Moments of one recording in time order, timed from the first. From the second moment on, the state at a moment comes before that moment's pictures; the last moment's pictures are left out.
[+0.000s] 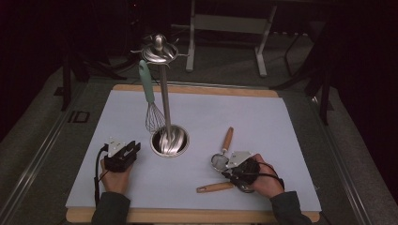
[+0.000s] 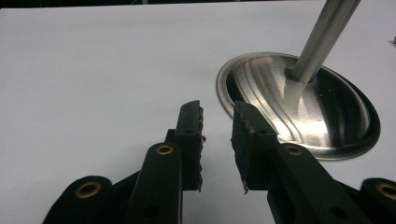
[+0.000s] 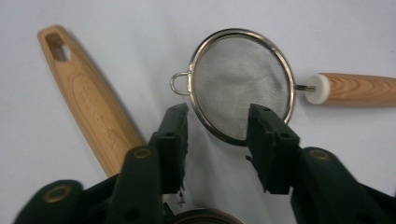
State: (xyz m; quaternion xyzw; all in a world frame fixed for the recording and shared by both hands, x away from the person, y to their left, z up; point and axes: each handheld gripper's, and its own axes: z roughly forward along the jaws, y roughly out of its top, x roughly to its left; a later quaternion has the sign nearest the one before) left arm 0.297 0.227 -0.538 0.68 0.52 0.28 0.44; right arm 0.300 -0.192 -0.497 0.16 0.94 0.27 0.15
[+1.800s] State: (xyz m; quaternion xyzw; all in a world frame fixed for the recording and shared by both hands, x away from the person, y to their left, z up) left arm 0.297 0.226 -0.538 0.68 0.52 0.28 0.44; right arm 0.391 -0.166 -0.511 0.41 0.86 0.31 0.07
